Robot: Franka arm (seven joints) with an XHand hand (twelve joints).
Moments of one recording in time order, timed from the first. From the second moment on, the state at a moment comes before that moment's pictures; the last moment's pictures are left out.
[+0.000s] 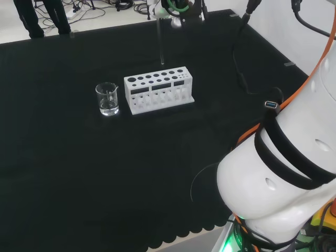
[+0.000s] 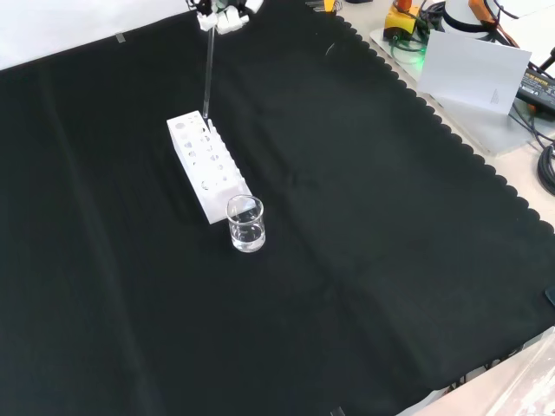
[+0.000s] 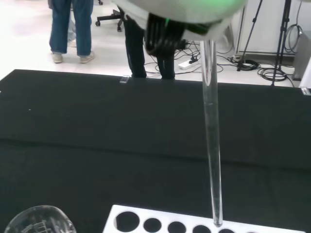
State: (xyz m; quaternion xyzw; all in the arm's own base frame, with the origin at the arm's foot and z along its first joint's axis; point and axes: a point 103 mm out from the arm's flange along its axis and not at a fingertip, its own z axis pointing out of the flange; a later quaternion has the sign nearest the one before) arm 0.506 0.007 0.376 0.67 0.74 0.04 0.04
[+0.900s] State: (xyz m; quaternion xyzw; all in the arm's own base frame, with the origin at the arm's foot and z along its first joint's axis) arm 0.510 0.056 0.374 0.64 0.77 0.05 0.00
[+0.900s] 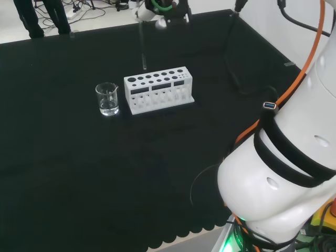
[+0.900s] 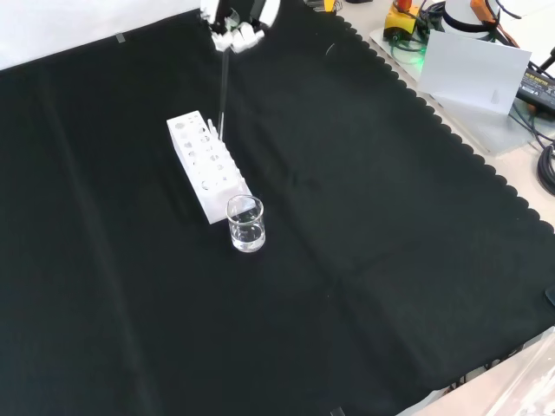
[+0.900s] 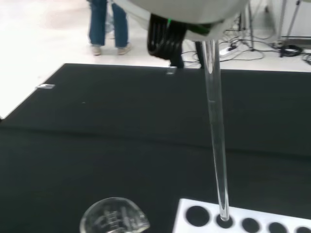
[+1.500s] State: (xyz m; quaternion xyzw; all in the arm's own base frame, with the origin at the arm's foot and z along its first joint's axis) arm 0.499 0.115 0.370 0.58 0.82 0.04 -0.01
